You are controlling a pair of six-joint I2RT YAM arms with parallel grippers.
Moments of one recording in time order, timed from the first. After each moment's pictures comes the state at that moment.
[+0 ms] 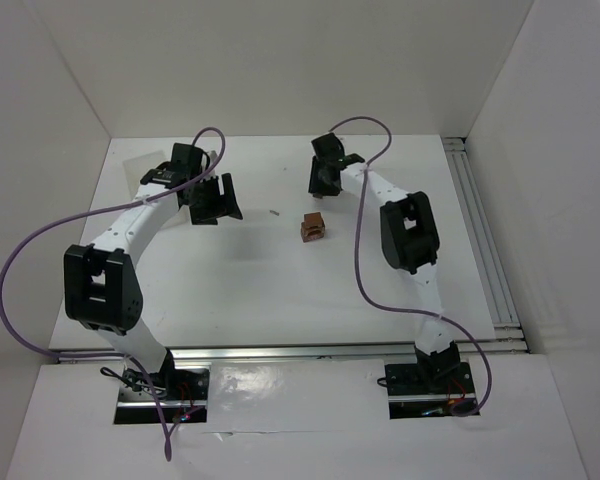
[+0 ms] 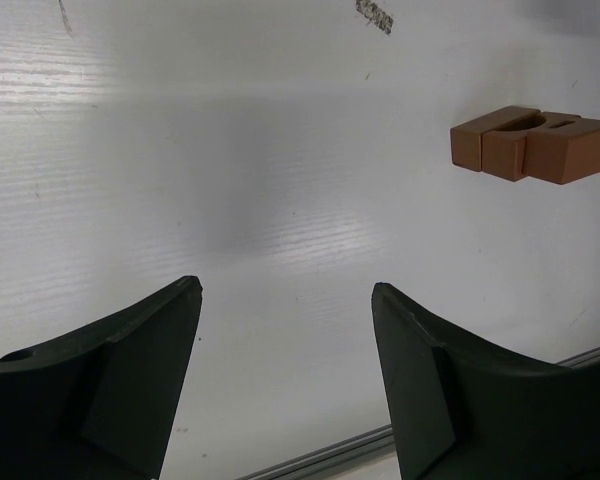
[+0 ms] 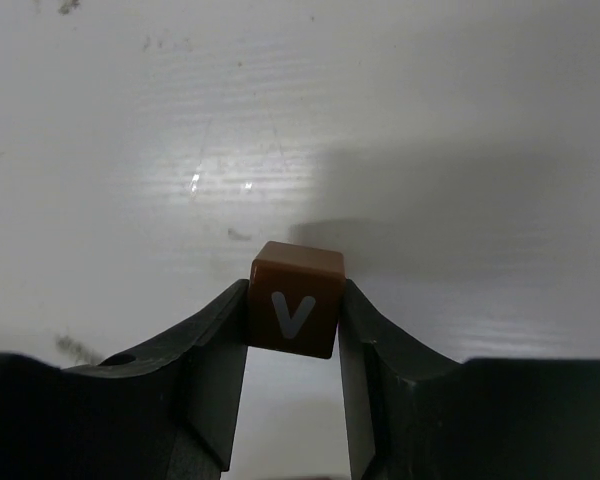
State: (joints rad) left arm -0.15 1.66 1.39 -0.72 0.25 -0.37; right arm 0.44 2.40 2.04 -0.53 0.19 0.49
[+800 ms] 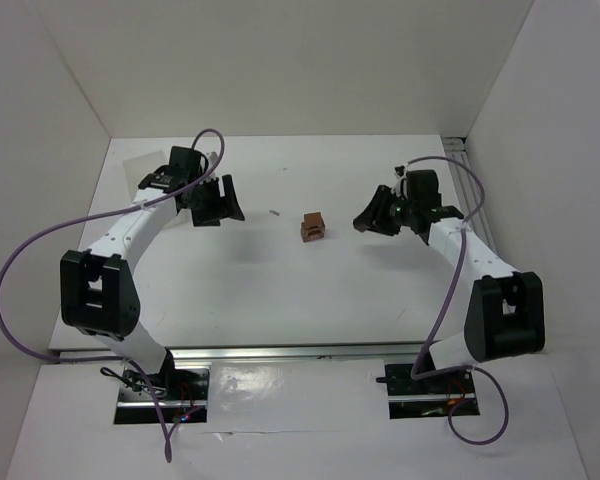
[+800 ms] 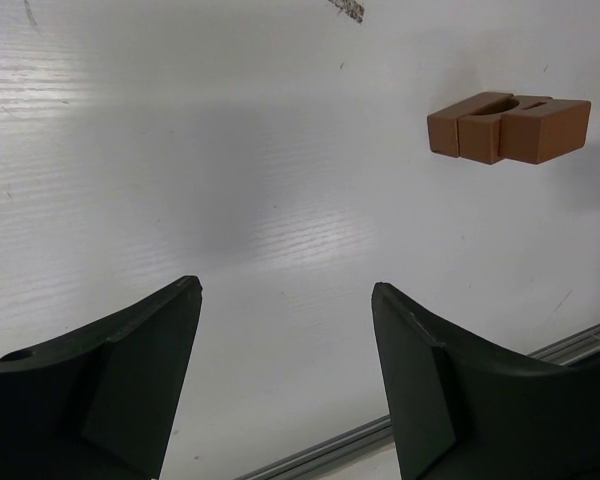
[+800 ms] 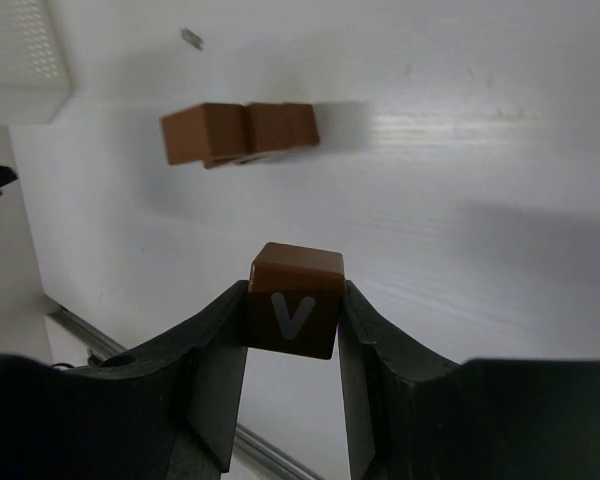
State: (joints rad) left arm -0.15 1.63 1.34 -0.69 0.29 -0.37; right arm 0.12 1.43 0.99 -0.27 -0.46 0.53
